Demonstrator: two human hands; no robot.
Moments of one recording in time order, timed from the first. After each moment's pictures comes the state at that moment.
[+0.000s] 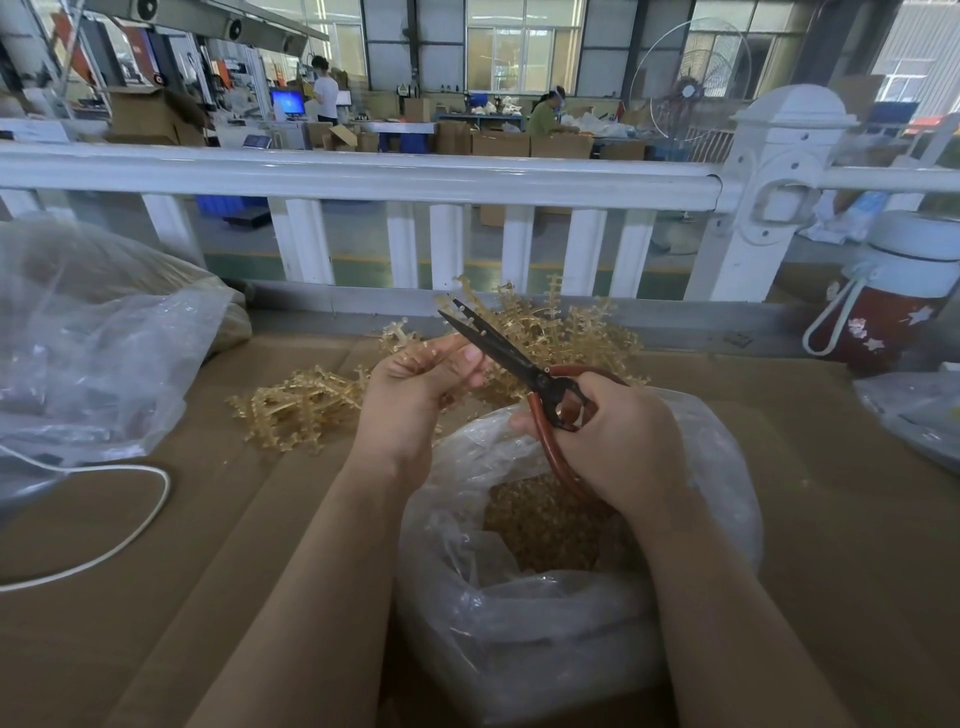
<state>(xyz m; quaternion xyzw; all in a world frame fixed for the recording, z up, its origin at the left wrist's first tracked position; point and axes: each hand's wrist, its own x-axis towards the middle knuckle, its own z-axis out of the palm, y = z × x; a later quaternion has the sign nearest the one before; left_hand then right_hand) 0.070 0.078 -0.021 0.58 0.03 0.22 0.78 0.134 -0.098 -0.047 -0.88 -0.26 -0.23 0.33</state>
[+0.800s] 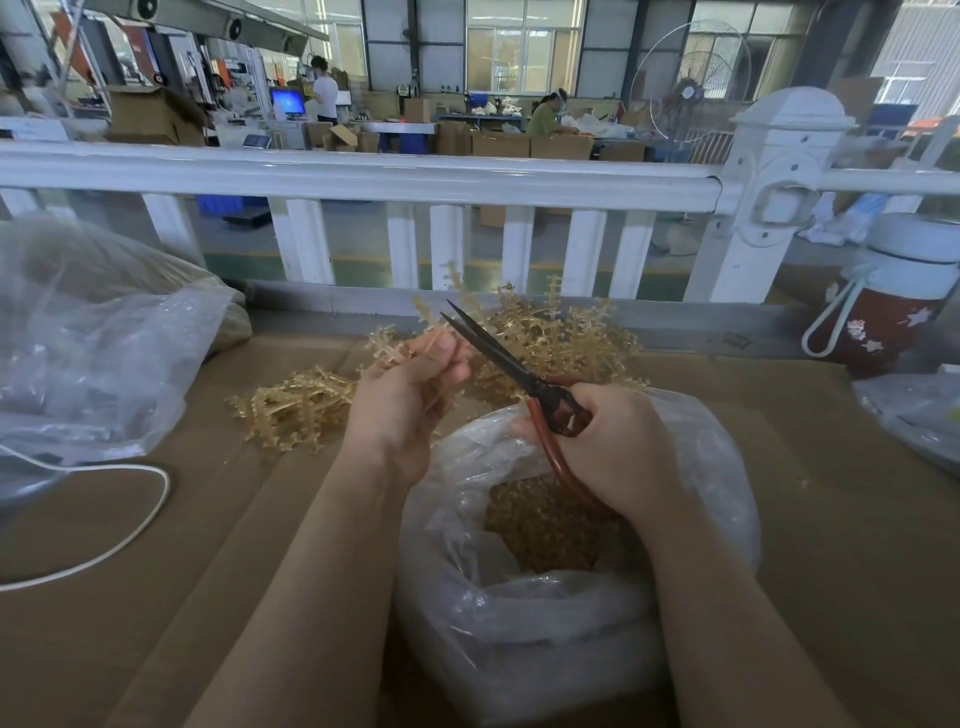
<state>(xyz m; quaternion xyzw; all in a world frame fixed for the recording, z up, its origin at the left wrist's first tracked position) 0.068 0.081 -0.014 0.49 0.12 0.19 0.84 0.133 -0.099 -0.045 -0.87 -0.28 -0.15 0.37</state>
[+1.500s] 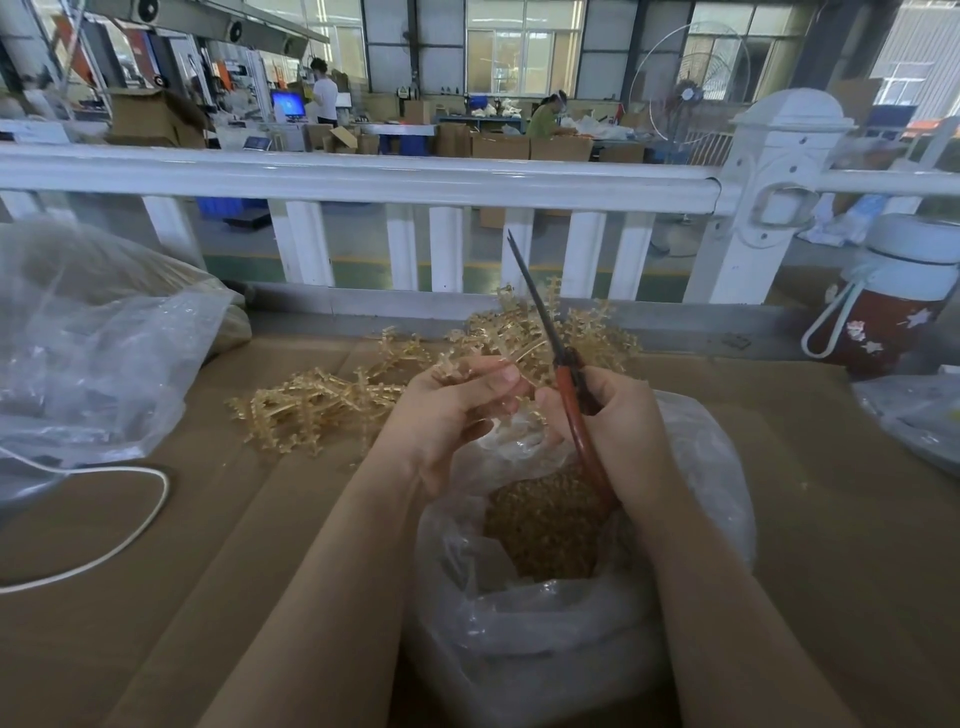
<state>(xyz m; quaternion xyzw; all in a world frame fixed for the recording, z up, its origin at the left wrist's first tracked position) 0.070 0.065 -0.016 0.59 0.10 0.08 0.79 0.135 -0.093 -0.041 -0.78 -0.25 -0.06 0.58</state>
